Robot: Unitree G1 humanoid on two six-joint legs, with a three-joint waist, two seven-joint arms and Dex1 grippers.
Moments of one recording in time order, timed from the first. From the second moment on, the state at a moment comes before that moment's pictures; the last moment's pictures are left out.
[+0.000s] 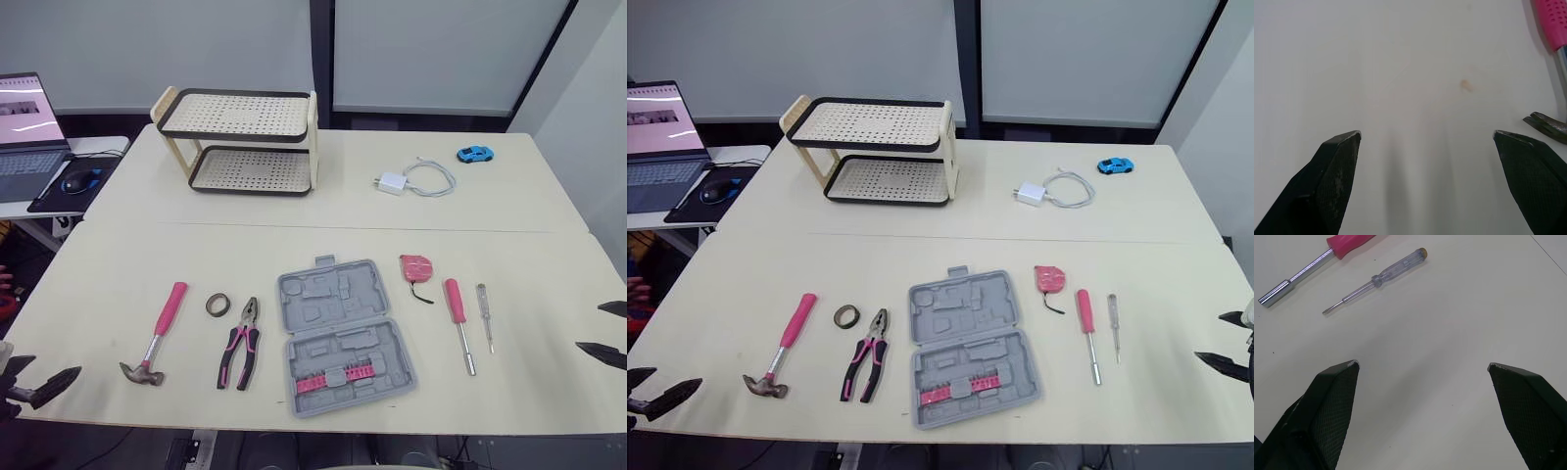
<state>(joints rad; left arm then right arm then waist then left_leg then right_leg) 0.29 0.94 0.63 0.55 -0.33 0.10 -0.99 0.29 -1.11 -0.54 0.16 0.23 0.14 1.22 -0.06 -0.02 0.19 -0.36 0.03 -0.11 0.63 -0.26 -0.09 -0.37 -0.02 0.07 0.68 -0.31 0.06</state>
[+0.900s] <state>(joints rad) 0.45 0.79 0.56 -0.09 -0.48 0.42 -0.97 0.24 -1.05 -0.51 -0.12 0.31 0.32 1.15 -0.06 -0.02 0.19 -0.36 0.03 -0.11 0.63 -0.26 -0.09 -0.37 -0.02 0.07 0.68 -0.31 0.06</state>
